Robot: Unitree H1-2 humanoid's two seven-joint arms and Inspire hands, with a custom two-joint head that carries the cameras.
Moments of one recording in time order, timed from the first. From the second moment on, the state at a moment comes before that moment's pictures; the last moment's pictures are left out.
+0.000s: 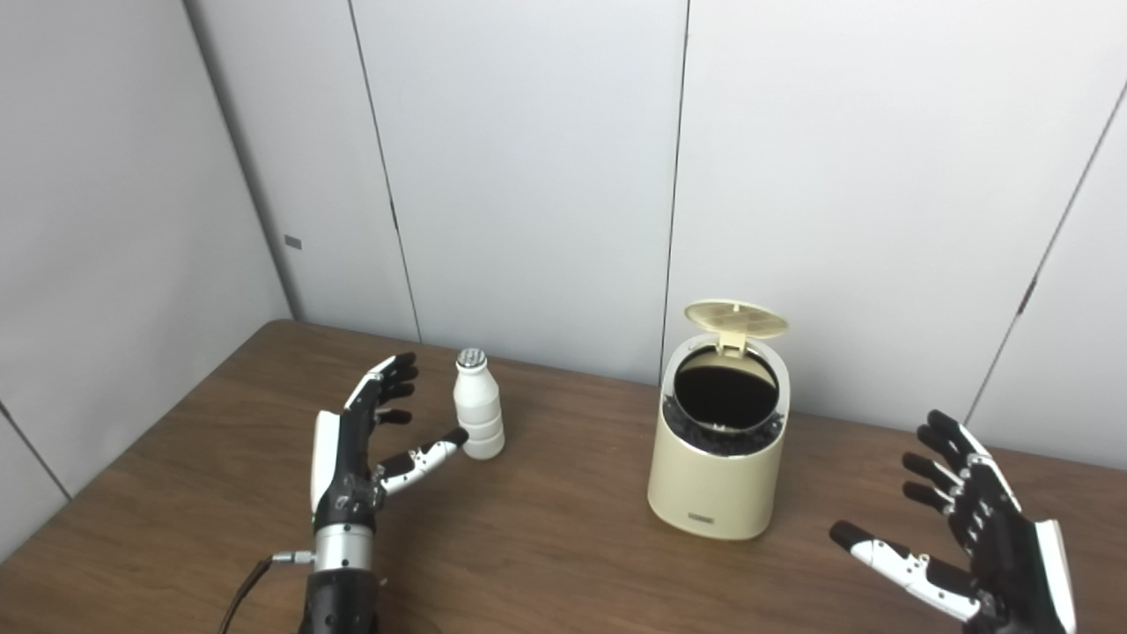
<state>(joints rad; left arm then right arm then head) -0.21 0.10 0.18 0.12 0.37 -0.13 0.38 -0.18 -0.09 -0.04 -0.24 -0.13 0.15 -0.04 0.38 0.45</state>
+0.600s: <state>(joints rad) -0.28 0.13 0.14 0.28 0.37 -0.15 0.42 -0.17 -0.08 -0.04 -0.27 -0.13 0.19 -0.03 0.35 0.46</state>
